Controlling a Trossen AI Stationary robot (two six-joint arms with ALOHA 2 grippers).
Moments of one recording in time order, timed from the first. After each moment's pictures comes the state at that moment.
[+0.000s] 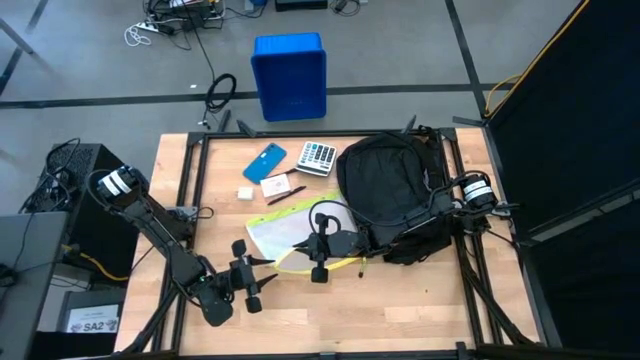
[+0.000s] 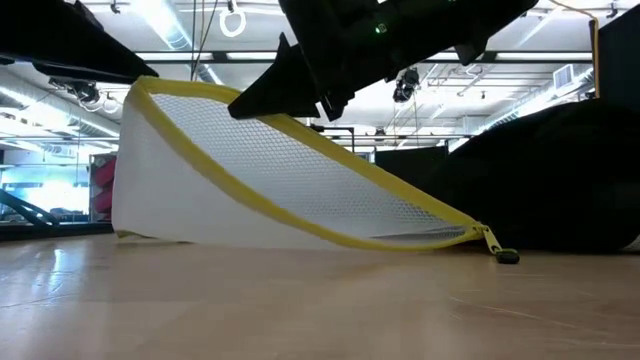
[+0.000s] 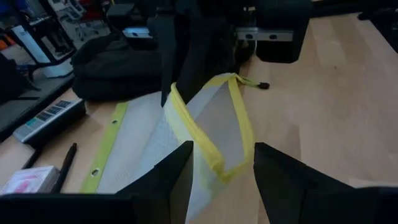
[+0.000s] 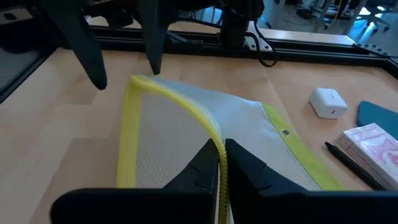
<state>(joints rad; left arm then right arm) -0.89 1.46 0.70 -0.04 -1.12 -0.58 0.27 1.94 1.14 0.43 0.34 0.04</state>
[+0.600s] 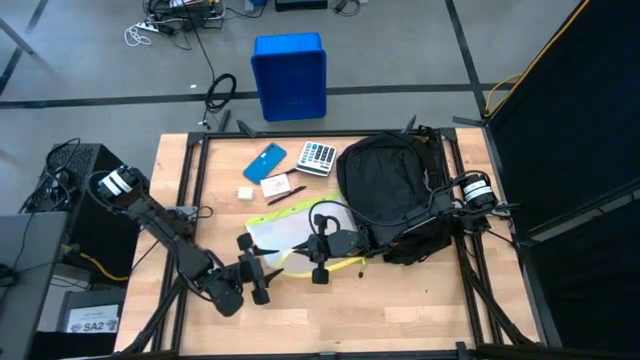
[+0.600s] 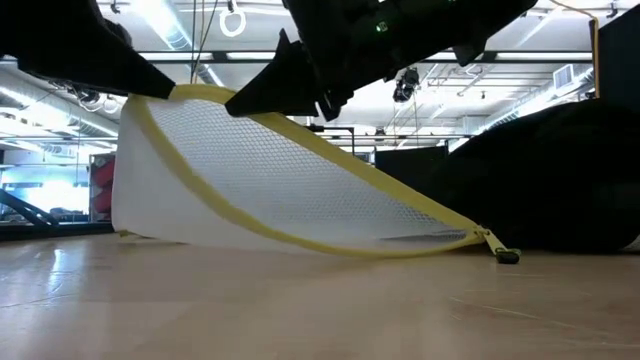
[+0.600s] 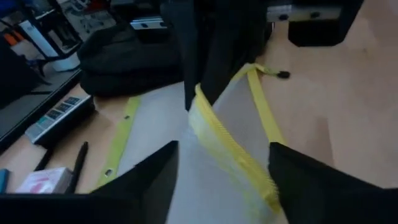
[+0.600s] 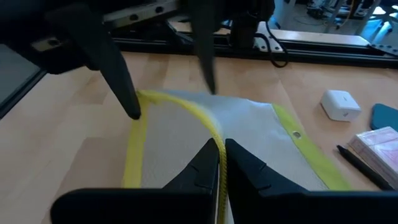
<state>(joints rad) -0.78 1.46 0.70 -0.05 -1.03 -0.50 0.27 1.94 1.14 0.43 0.29 0.04</state>
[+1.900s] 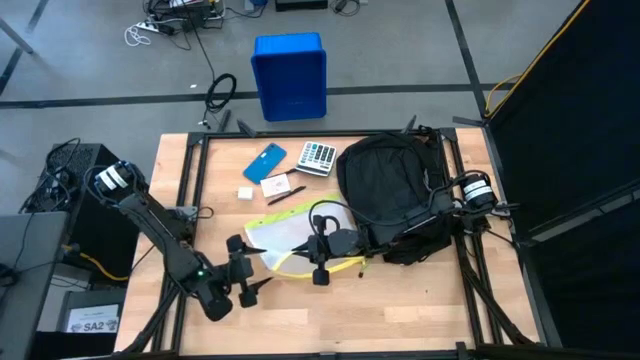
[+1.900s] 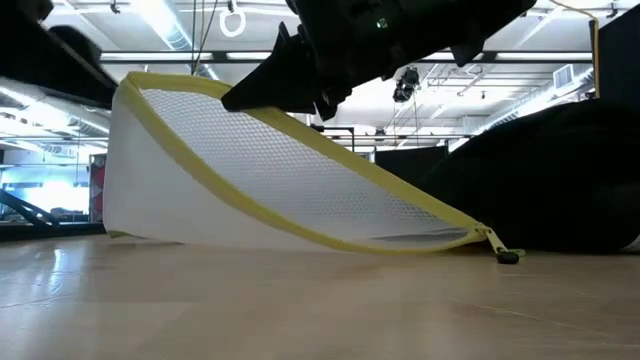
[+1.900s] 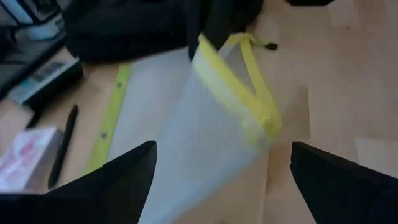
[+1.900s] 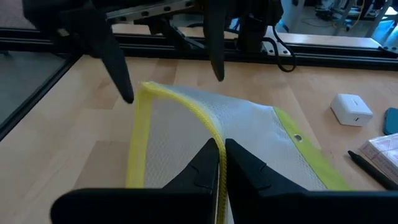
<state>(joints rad) -0.86 1.39 0.71 -0.30 -0.98 -0.74 0.27 1.94 1.14 0.45 0.25 0.05</state>
